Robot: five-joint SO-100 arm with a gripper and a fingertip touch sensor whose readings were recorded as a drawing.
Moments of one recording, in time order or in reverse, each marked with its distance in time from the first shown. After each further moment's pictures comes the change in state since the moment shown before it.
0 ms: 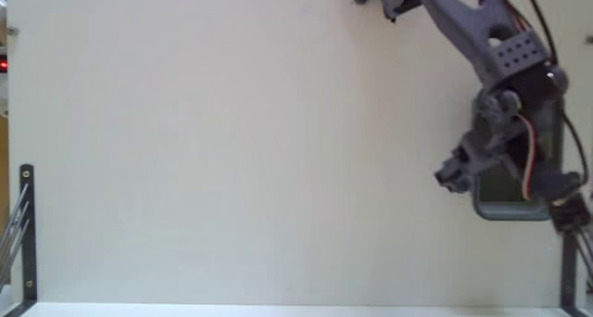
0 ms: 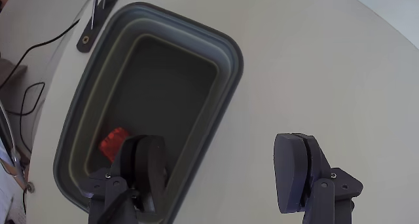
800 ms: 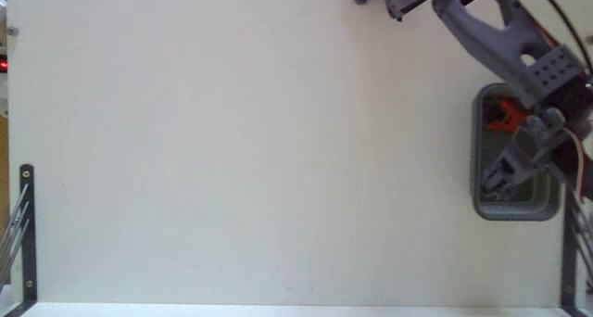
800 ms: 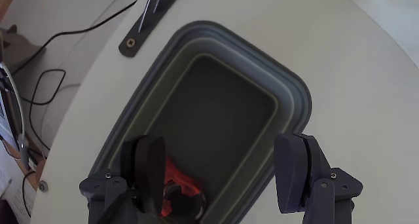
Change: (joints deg) arm -10.0 -13.9 -13.7 0.0 0.0
